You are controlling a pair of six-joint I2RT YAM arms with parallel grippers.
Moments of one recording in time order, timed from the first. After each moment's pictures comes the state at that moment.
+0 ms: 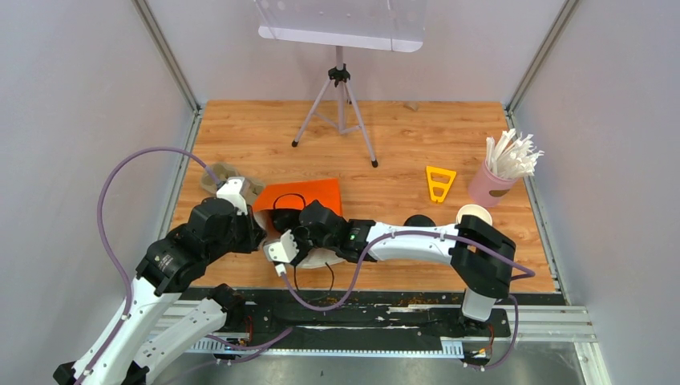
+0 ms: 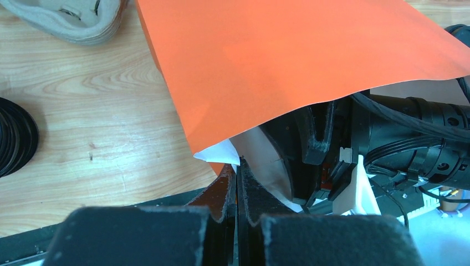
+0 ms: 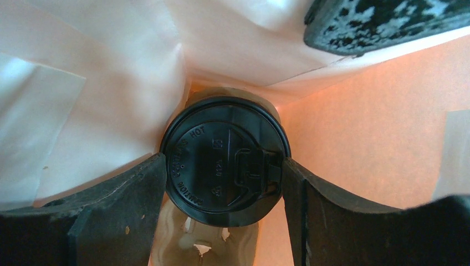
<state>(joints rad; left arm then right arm) -0.61 0.62 0.96 -1.03 -0.11 -0.51 1.20 1.75 1.17 0.09 0.00 -1.12</state>
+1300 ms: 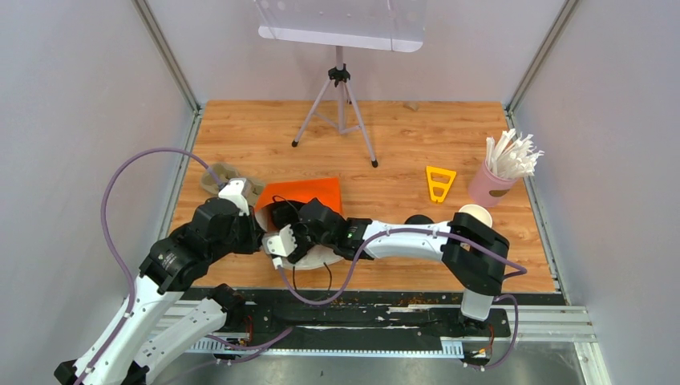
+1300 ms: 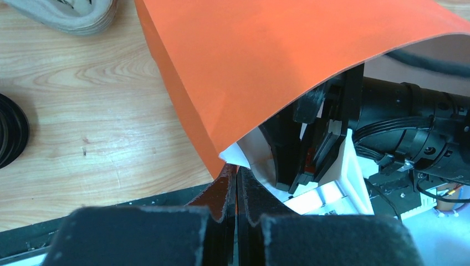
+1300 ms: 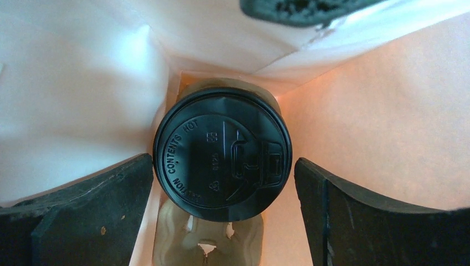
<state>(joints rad) -0.61 0.62 0.94 -1.03 -0.11 -0.54 1.19 1.80 1.17 0.15 0.04 -1.08</state>
